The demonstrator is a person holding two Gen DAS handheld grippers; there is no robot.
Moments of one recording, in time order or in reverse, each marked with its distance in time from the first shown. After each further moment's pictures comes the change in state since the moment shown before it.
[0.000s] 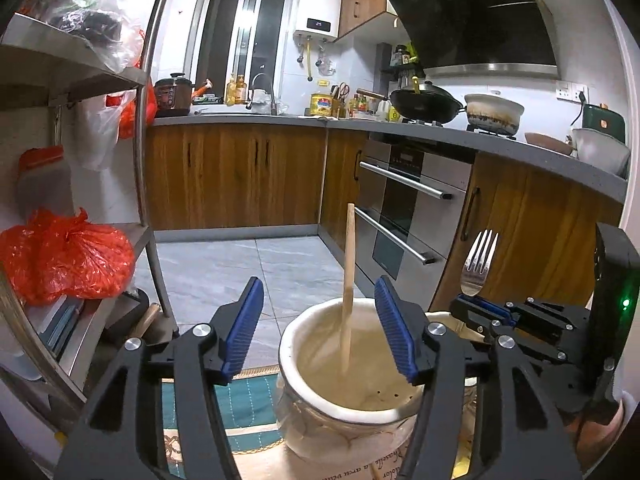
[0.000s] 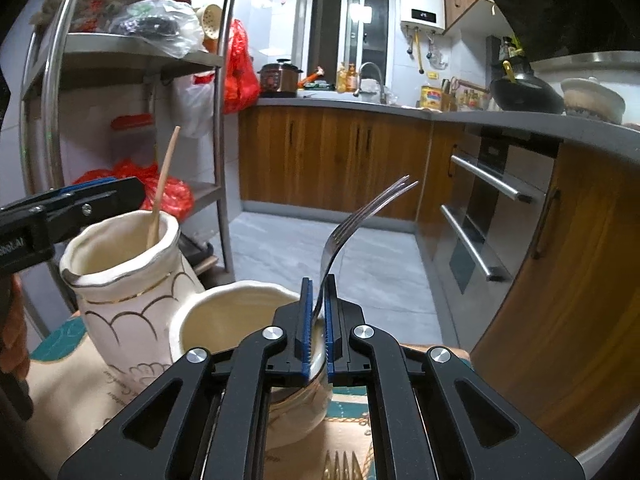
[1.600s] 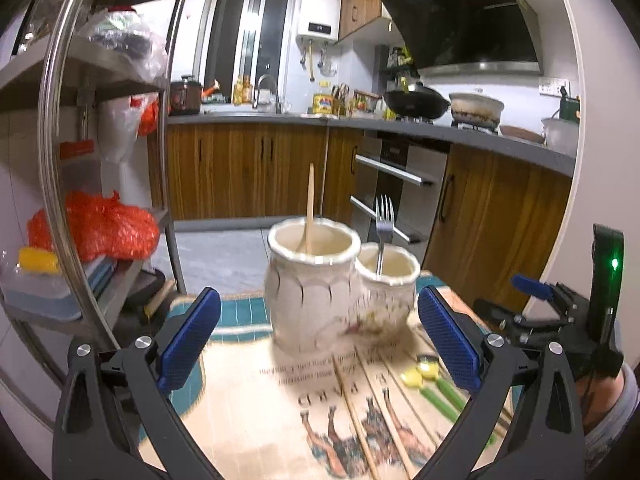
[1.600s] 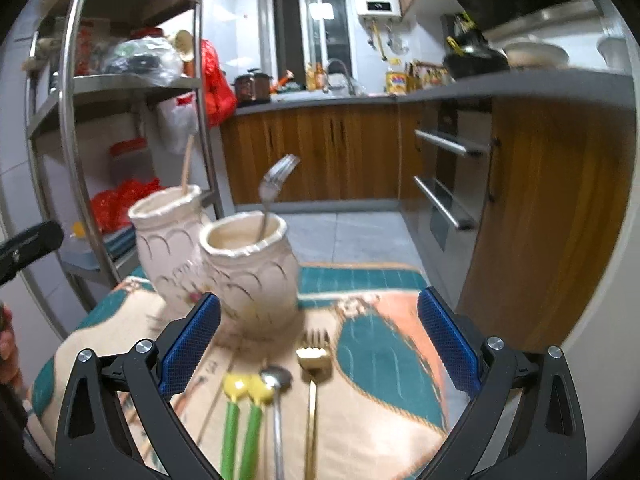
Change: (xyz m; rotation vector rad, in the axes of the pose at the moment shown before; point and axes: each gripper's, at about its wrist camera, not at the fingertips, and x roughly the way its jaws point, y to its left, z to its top) left arm -0.116 -0.032 -0.047 0.003 0.025 0.020; right arm -0.107 -0.032 -0.055 0.171 0.021 -0.015
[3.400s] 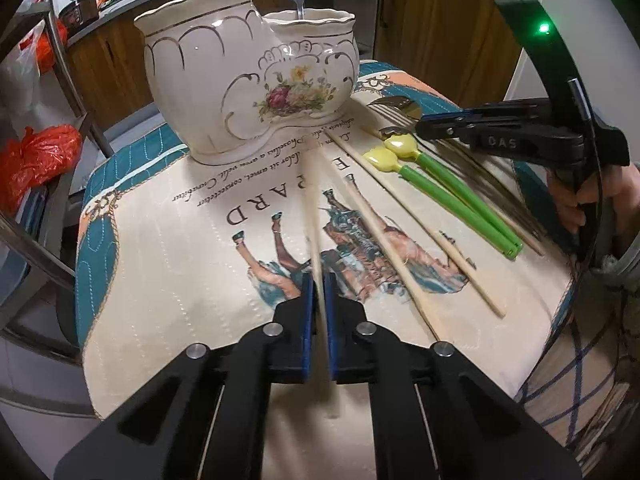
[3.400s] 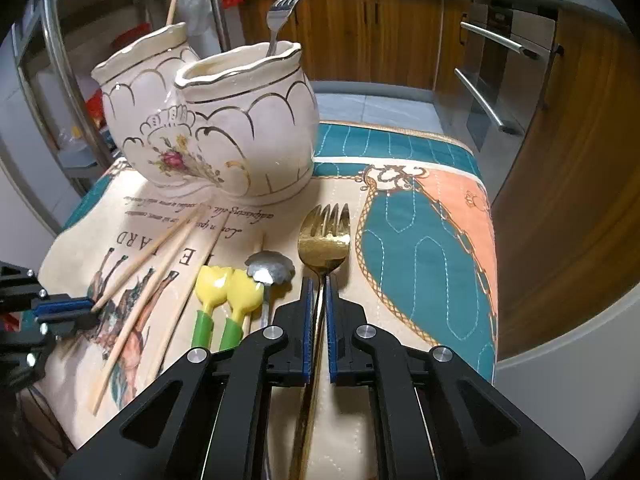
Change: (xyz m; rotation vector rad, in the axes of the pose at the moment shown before) left arm 0.050 -0.024 -0.087 0.259 0.598 -0.160; right arm 0.069 0.006 -0.035 -0.084 0.449 0.088
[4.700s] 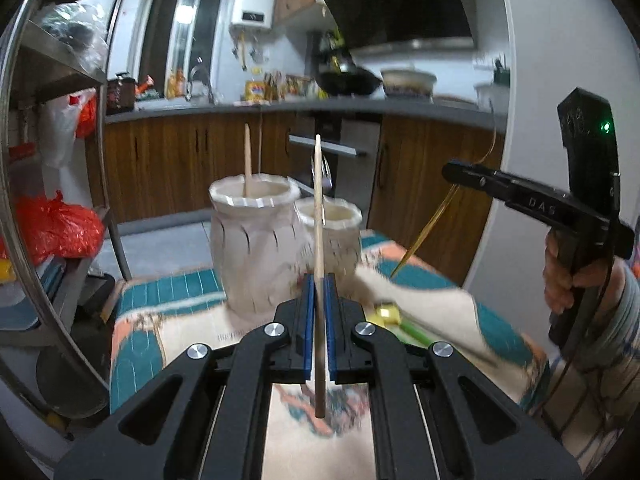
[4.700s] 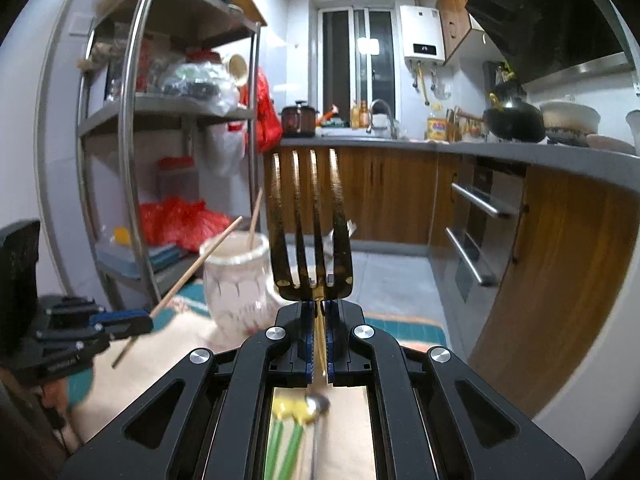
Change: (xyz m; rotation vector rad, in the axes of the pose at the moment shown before) left arm -0.080 0.029 0.009 -0.099 -0.608 -0.041; right arm -0.131 0.036 0.015 -0.085 -0.593 -0.002
